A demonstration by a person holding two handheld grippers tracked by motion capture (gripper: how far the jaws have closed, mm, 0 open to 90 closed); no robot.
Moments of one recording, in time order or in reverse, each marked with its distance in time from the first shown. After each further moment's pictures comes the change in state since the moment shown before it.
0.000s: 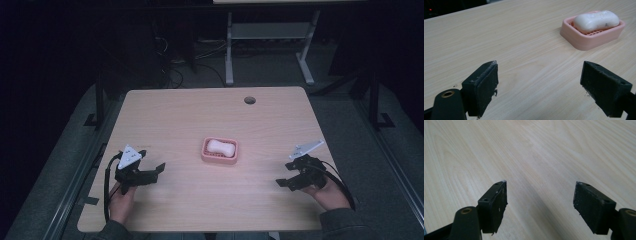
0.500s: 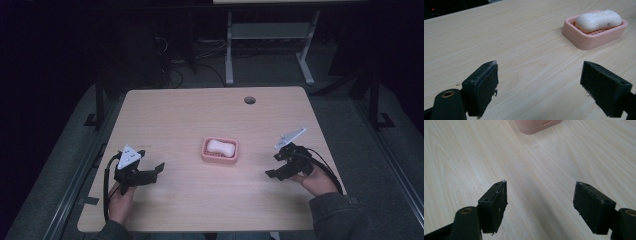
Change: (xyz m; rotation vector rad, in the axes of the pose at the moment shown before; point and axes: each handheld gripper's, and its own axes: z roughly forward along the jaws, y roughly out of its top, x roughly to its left) left arm 0.001 -0.001 -0.001 -0.004 0.011 -0.006; right arm -0.001 0.044 0.013 0.045 0.018 -0.081
